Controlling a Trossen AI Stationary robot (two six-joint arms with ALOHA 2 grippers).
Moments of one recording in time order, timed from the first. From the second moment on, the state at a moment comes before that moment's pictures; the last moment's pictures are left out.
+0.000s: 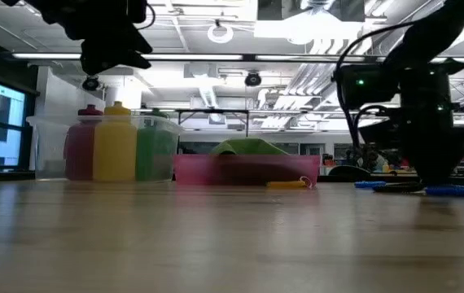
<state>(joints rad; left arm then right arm) -0.05 1.07 0.91 -0.44 -0.03 -0.50 -0.15 1.56 0.75 -0.75 0.01 -0.19</state>
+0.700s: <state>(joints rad) -0.05 1.07 0.91 -0.44 -0.11 -0.44 -0.08 1.56 1.09 -0.81 0.00 -0.05</state>
